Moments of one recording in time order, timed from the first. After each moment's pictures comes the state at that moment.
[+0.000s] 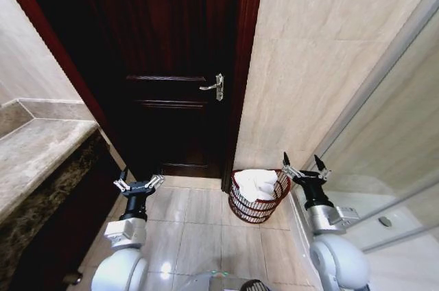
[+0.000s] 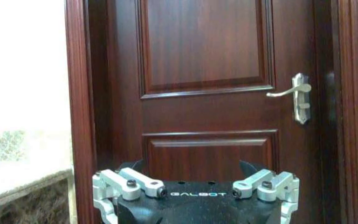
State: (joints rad) left arm 1.78 -1.48 -0.58 -2.42 -0.02 0.03 -0.21; right arm -1.59 1.45 0.62 2.36 0.17 -0.13 0.07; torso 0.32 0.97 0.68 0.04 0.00
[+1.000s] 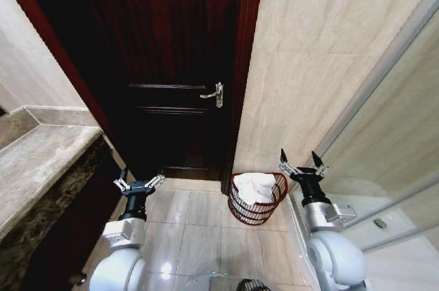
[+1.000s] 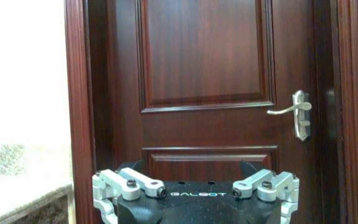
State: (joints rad) left arm 1.78 -1.47 -0.60 -2.42 -0.04 0.03 -0.20; right arm -1.55 1.45 0.59 2.38 0.15 -0.15 0.08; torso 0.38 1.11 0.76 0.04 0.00
